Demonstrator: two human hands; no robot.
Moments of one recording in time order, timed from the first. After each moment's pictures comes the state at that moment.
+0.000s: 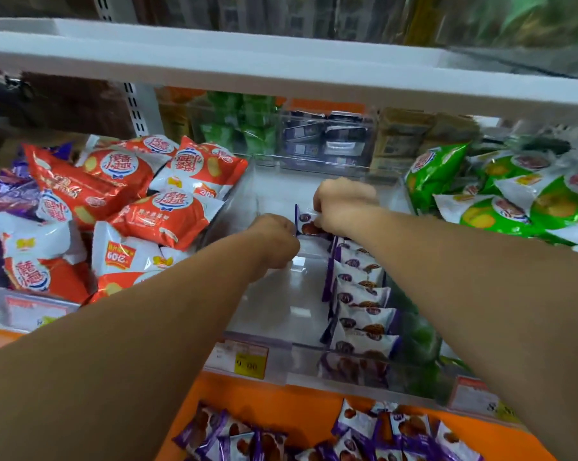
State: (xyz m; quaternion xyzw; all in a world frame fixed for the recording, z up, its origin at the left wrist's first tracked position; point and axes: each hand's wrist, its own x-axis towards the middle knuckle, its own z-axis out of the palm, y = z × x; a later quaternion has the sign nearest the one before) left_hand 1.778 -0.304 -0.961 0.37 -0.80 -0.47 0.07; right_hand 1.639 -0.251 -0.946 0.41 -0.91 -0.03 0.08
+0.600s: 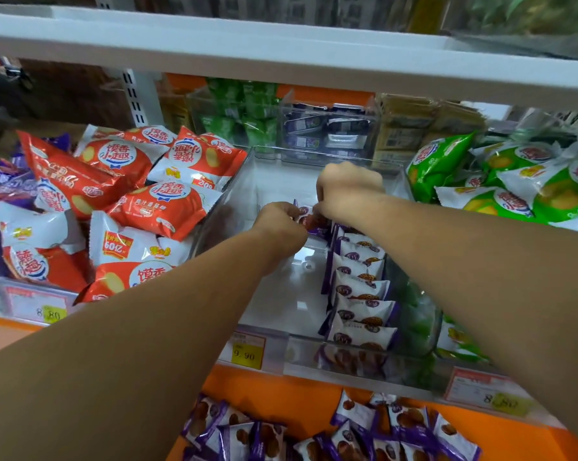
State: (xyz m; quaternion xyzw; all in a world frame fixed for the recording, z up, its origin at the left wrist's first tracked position) left_hand 1.768 -0.295 -0.968 0.37 -0.75 -0.53 0.14; right_hand 1.640 -0.247 -0.935 0.41 -0.91 -0.02 0.10
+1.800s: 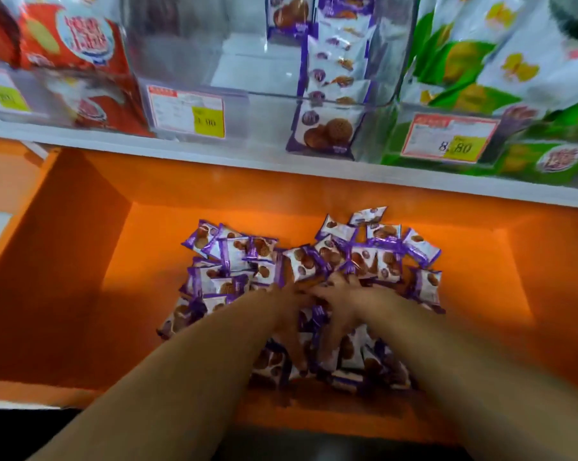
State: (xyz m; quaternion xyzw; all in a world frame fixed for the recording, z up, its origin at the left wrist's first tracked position) left_hand 1.942 -0.108 -1.192 0.10 -0.85 -0.22 -0.47; right_hand 1.819 0.013 -1.207 0.39 -0.74 -0.15 -0.53
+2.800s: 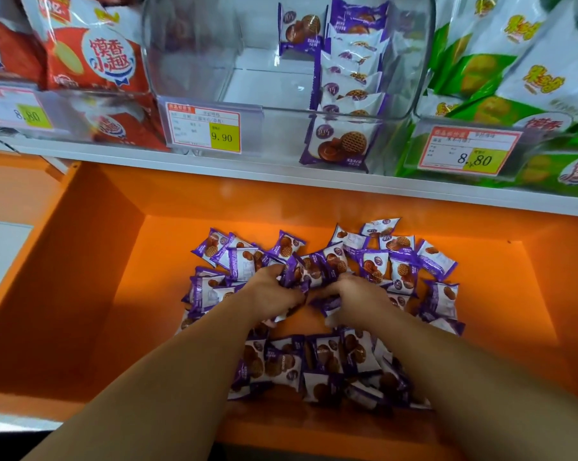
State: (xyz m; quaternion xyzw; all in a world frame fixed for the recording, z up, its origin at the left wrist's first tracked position) left_hand 1.953 -0.142 -1.183 0.42 -0.70 -0.56 -0.17; right_hand 1.820 0.005 -1.226 0.41 -0.83 -0.02 -0.37
